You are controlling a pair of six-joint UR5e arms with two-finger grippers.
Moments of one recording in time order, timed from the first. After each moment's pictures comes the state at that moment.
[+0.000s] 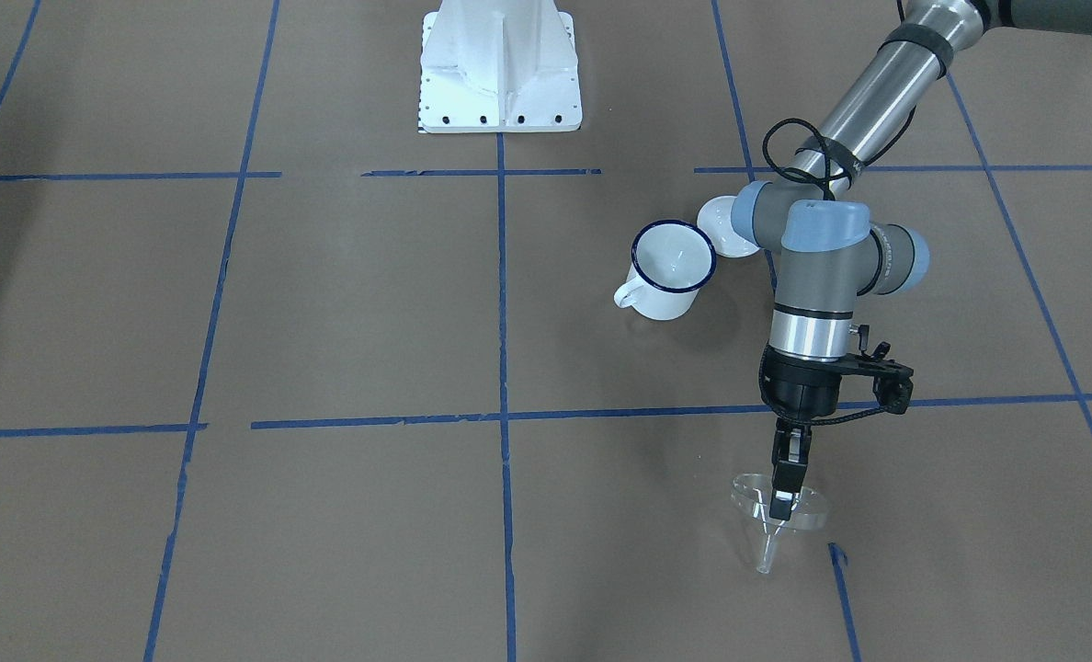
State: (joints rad) left arm -0.76 -2.13 -1.21 -2.56 -1.31 -2.18; right arm 1.57 -1.68 1.66 -1.57 2.29 0.01
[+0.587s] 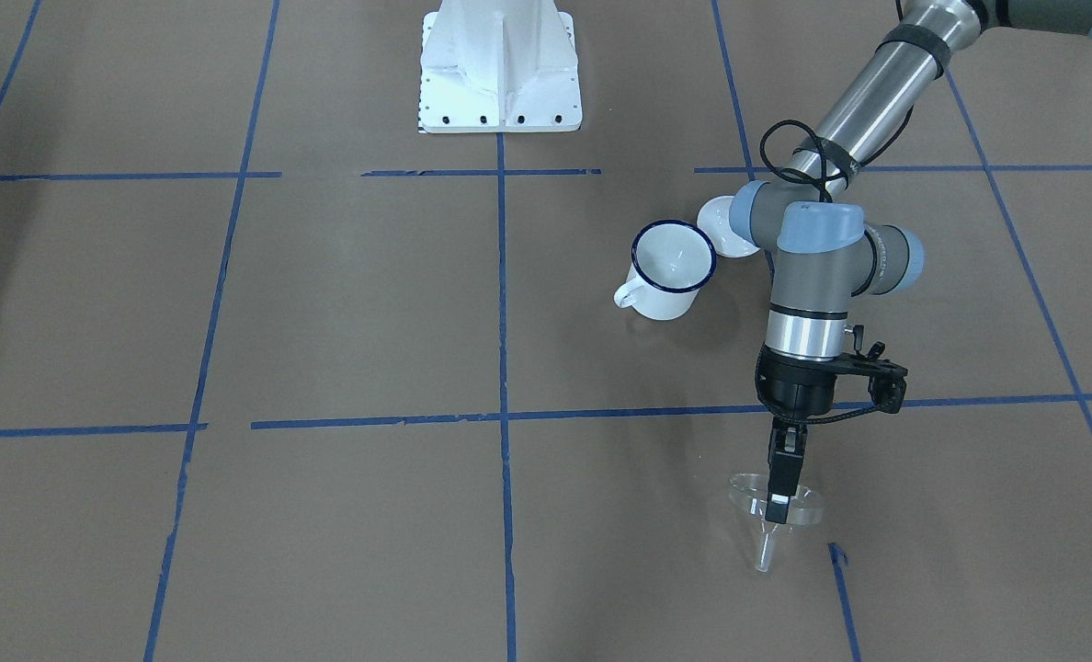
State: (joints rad) left arm -0.77 -2.13 -1.25 -2.56 -1.35 -2.06; right arm 1.57 -1.68 1.66 -1.57 2.29 0.01
